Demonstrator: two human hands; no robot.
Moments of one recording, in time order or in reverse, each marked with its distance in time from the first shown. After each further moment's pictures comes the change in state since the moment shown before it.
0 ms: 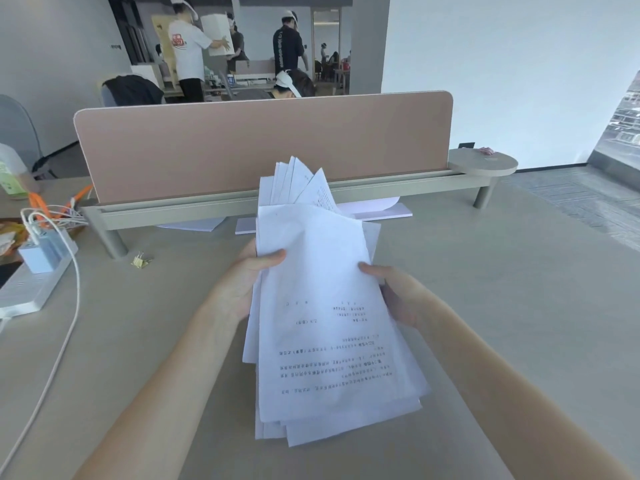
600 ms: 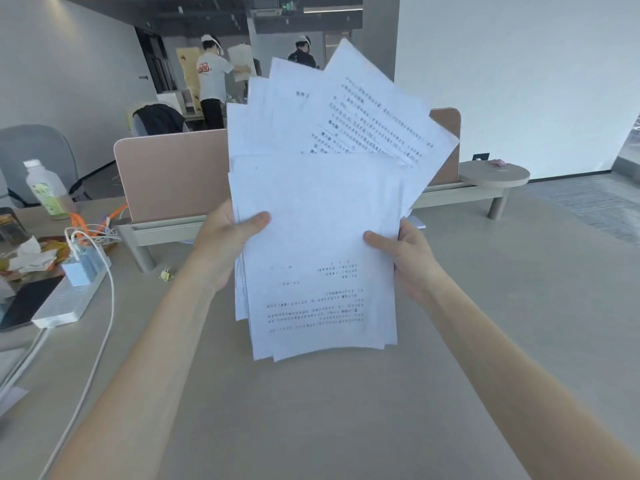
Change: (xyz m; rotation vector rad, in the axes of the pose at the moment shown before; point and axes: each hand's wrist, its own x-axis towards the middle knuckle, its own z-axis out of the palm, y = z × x) left_hand -0.025 0.087 -0.004 0.269 0.194 0.344; right_hand -0.026 -0.056 0.034 0.102 -0.009 -0.532
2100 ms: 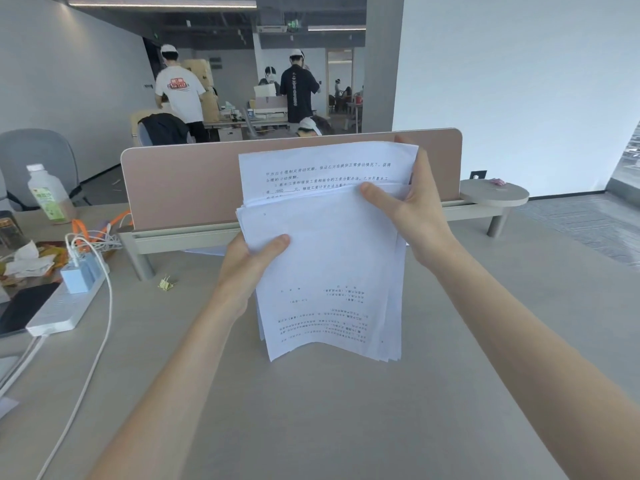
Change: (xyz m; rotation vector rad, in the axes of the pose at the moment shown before) left_hand -0.007 -0.026 0.016 -0.039 0.086 -0.022; right_hand 0.003 -0.084 0.045 -0.410 0.080 -0.445
